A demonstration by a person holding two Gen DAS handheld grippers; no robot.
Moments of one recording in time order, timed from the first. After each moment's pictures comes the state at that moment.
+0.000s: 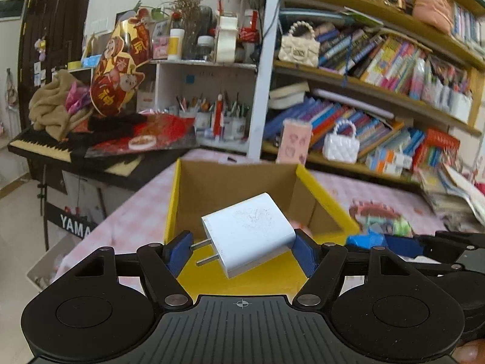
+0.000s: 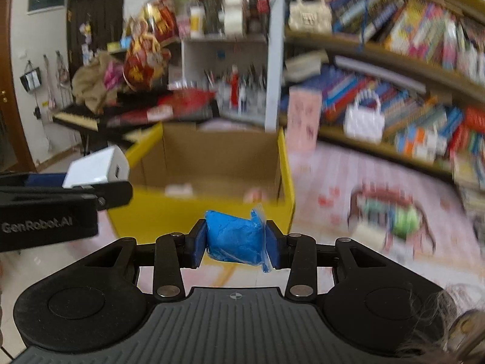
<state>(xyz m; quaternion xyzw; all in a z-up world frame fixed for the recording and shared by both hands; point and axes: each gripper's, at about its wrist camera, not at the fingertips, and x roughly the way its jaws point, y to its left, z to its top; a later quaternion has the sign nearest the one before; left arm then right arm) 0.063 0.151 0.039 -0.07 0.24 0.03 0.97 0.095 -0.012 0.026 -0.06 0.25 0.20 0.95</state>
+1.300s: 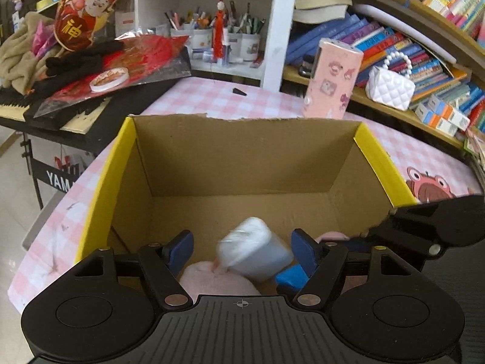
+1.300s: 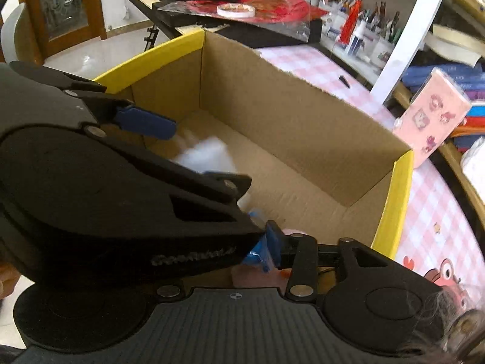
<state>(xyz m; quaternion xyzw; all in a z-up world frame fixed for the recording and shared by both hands) 0.253 0.159 -0.019 -0.07 0.41 0.05 0.91 0.288 0.075 -0.028 -0.26 0.40 0.35 0.80</state>
